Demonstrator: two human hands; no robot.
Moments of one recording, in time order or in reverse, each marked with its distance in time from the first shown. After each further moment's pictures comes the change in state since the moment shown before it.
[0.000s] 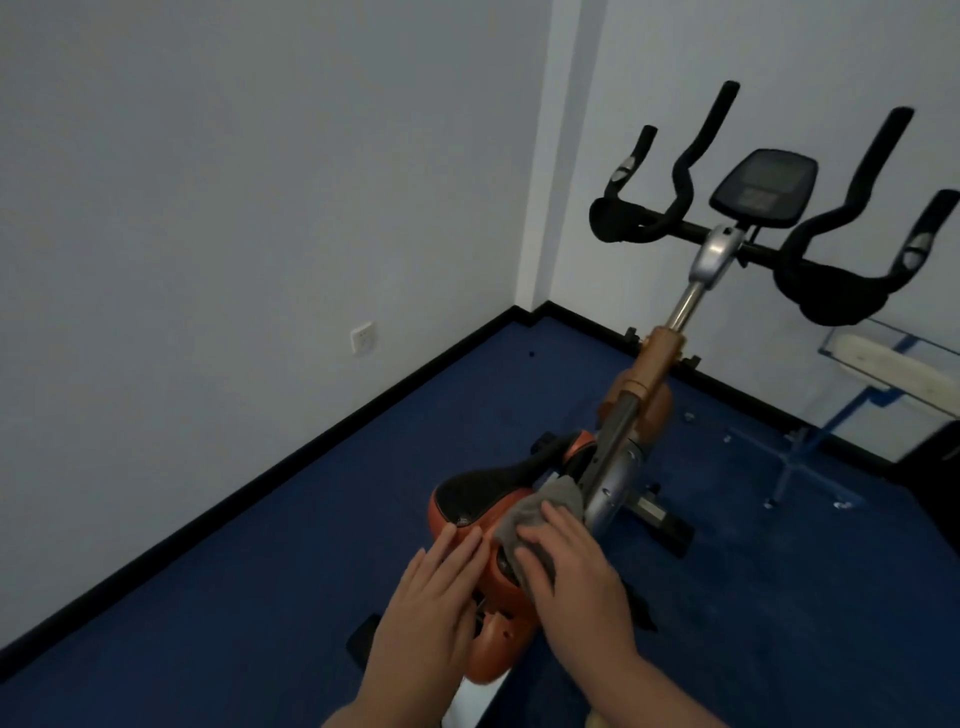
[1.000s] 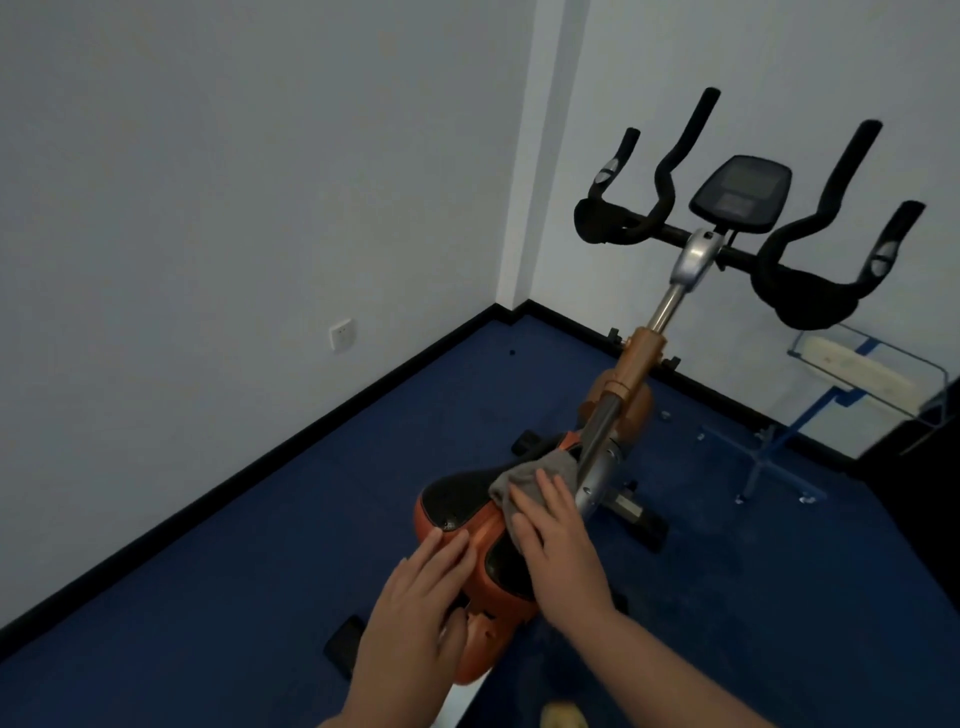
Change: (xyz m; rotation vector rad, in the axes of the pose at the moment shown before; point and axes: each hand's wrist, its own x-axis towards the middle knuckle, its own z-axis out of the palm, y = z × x) left_hand -0.001 -0.008 0.006 -0.070 0.042 -0.001; right_hand 0.031 0.008 0.004 0.041 -0.135 0.103
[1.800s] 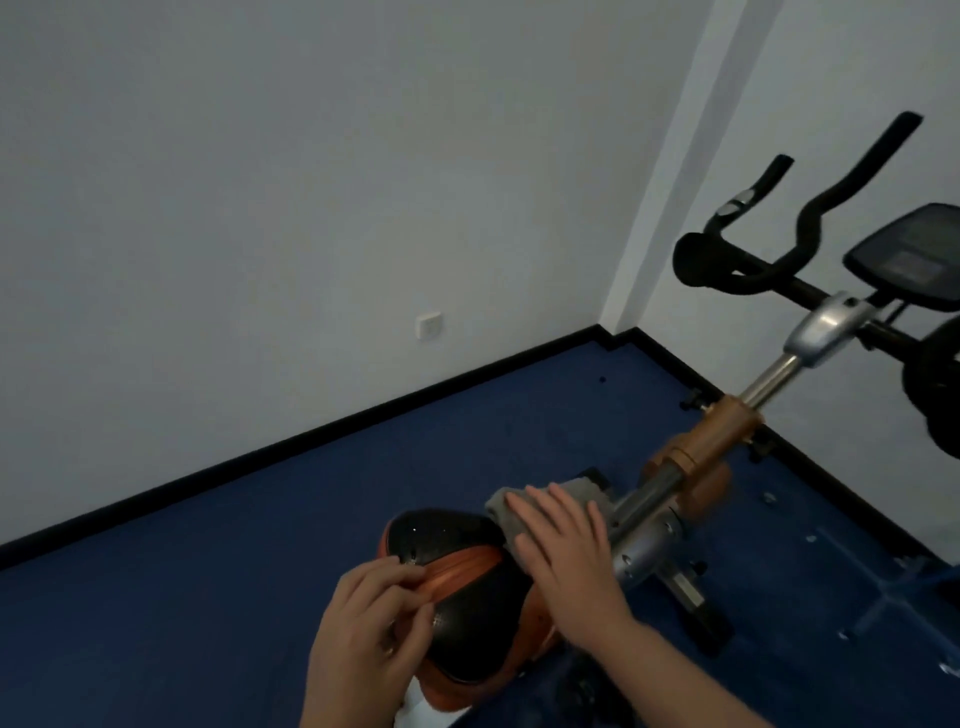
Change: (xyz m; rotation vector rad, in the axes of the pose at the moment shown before) left_hand 0.036 0.037 0.027 -0.044 0.633 -0.234; right_hand 0.097 0.066 -0.042 -0.310 -0.254 -0.438
